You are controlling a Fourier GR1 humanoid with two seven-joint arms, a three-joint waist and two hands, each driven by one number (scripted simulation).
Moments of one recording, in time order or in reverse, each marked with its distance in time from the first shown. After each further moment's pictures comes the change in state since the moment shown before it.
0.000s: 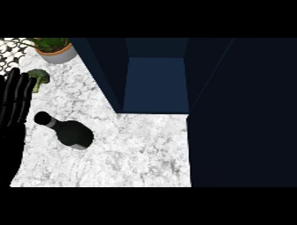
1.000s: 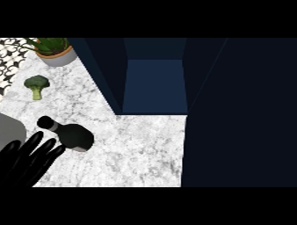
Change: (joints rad) left arm 0.276 0.159 -0.079 -0.198 0.700 -0.360 0.242; right arm 0.157 -0.074 0.060 -0.291 -0.237 0.145 0.264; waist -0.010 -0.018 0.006
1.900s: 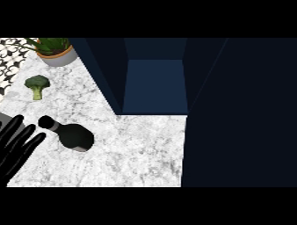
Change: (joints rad) left arm -0.023 0.030 0.125 -0.032 0.058 0.141 0.163; right arm -0.095 0.015 0.002 -0.019 0.002 -0.052 0.151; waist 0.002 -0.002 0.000
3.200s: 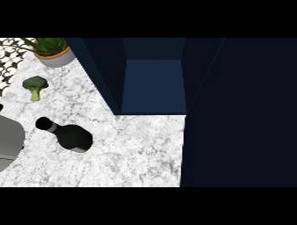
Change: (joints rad) left arm -0.153 0.093 0.315 0.267 0.218 -0.126 0.086; right arm -0.077 -0.018 -0.049 -0.020 0.024 -0.012 0.089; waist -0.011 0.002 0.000
